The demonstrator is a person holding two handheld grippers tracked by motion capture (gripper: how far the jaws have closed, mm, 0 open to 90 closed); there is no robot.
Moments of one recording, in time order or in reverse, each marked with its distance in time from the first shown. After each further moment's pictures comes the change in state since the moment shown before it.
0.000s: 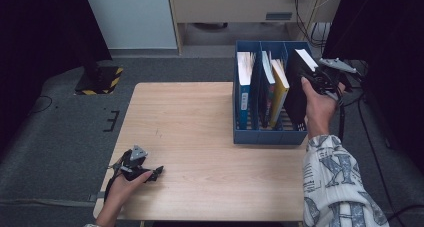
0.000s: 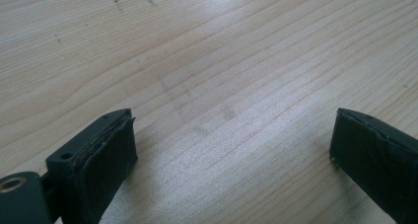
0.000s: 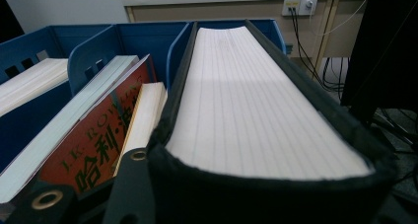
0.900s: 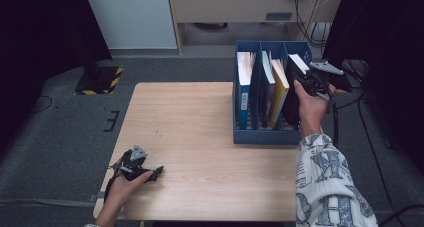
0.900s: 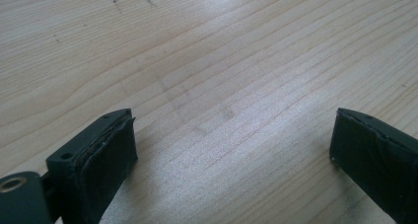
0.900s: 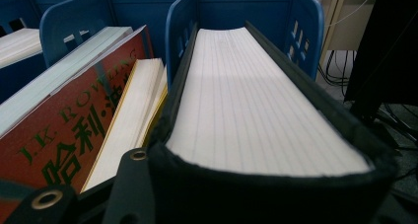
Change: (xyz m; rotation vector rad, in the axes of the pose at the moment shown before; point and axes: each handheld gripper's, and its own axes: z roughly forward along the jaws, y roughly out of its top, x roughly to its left) left arm 0.000 0.000 0.000 0.000 -0.002 0.002; right arm 0.005 -0.019 0.027 0.036 0.002 -0.021
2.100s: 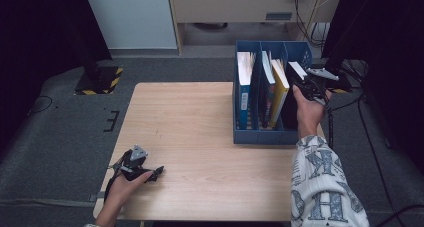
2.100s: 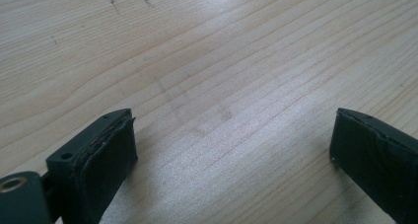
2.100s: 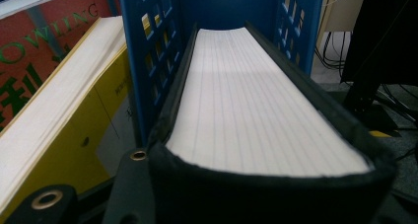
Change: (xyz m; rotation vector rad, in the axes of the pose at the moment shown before) left arm 0.000 0.000 0.000 -0.002 -0.005 0.004; right arm -0.009 -0.026 0.021 0.043 -0.021 0.035
